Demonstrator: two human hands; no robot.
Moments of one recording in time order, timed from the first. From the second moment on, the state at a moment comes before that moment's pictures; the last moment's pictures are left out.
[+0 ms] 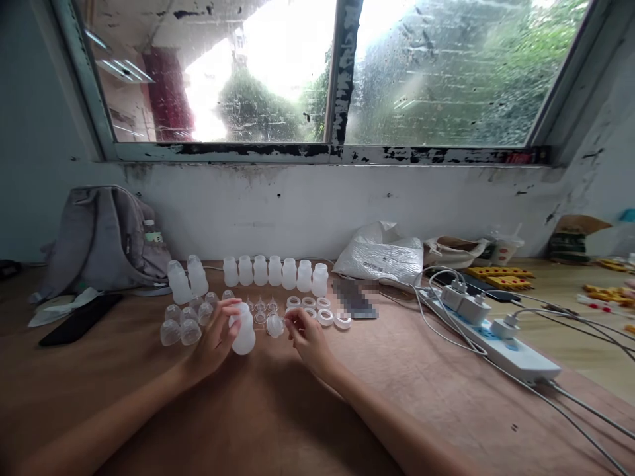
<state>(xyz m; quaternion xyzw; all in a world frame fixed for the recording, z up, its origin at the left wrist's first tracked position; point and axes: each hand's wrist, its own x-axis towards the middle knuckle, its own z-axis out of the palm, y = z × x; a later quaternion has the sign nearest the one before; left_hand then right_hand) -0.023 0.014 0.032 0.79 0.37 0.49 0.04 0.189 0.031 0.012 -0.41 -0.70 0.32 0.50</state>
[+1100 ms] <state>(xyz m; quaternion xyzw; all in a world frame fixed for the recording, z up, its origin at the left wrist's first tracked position) -0.026 0.010 0.003 0.80 0.40 0.44 0.05 0.188 0.028 0.013 -0.39 -0.75 0.25 0.48</state>
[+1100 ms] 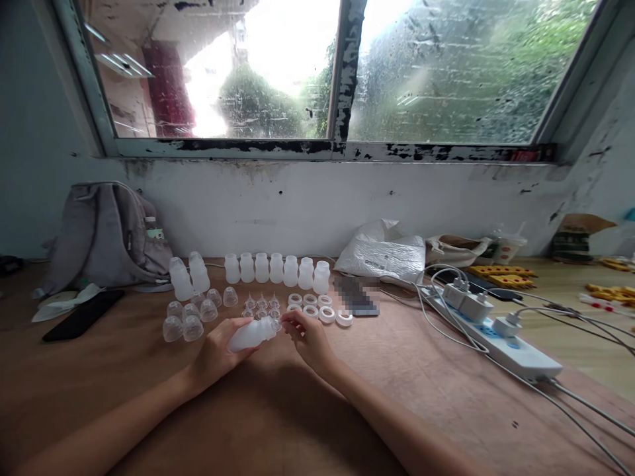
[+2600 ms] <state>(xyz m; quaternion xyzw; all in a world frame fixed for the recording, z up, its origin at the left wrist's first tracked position) -0.001 -0.016 0.021 0.48 0.29 0.35 0.75 0.181 0.001 0.043 -0.26 -0.64 0.61 0.39</state>
